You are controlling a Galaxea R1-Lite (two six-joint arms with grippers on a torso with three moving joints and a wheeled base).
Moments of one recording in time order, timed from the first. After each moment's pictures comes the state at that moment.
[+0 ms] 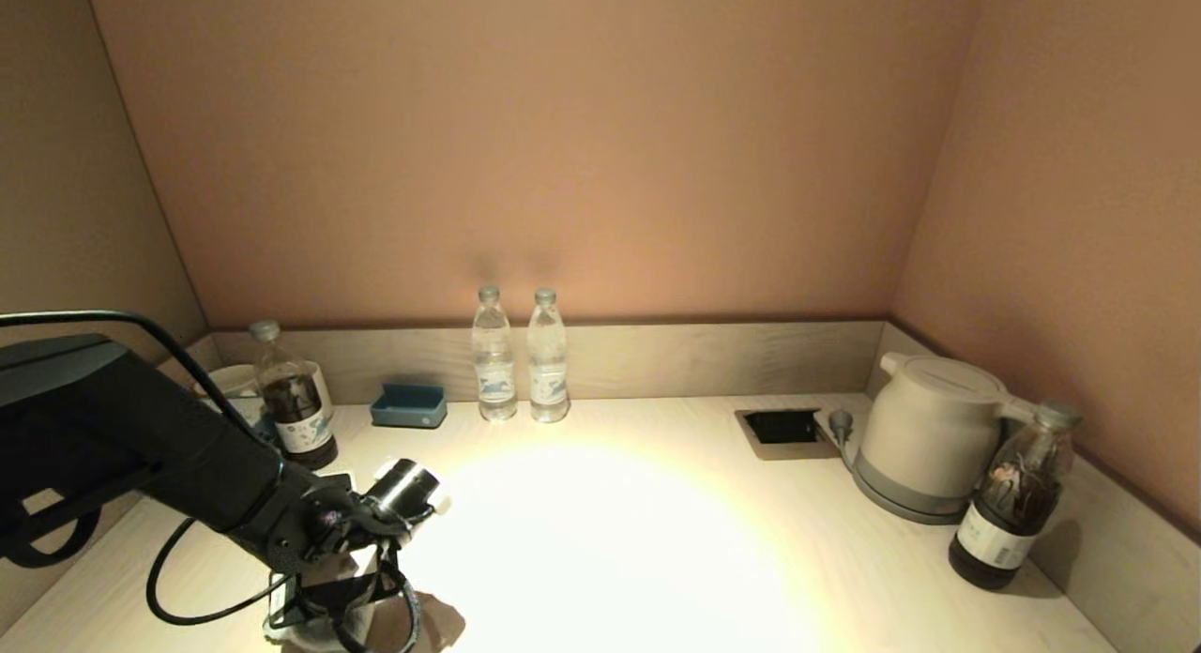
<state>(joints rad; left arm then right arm) -0.53 2.16 -0.96 0.16 0.58 -0.88 0.02 0.00 0.00 0.00 0.01 -0.01</state>
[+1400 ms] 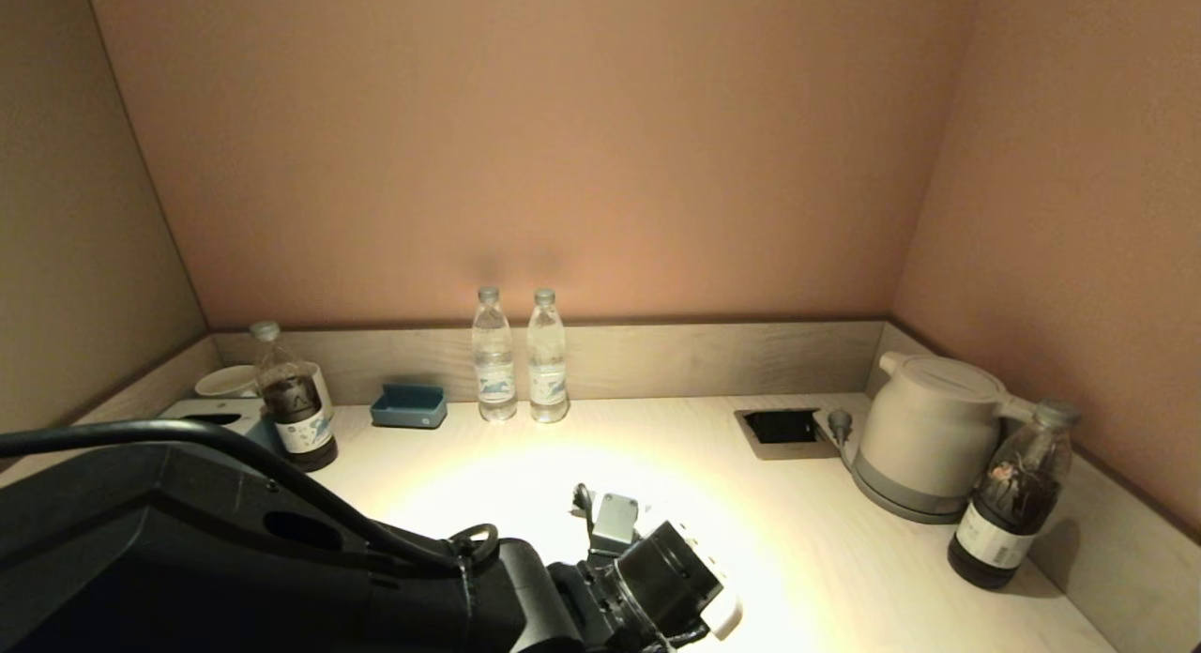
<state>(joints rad) -1.08 2.26 -1.37 0.13 0.55 -0.66 0.02 0.00 0.00 0.00 0.01 -0.01</state>
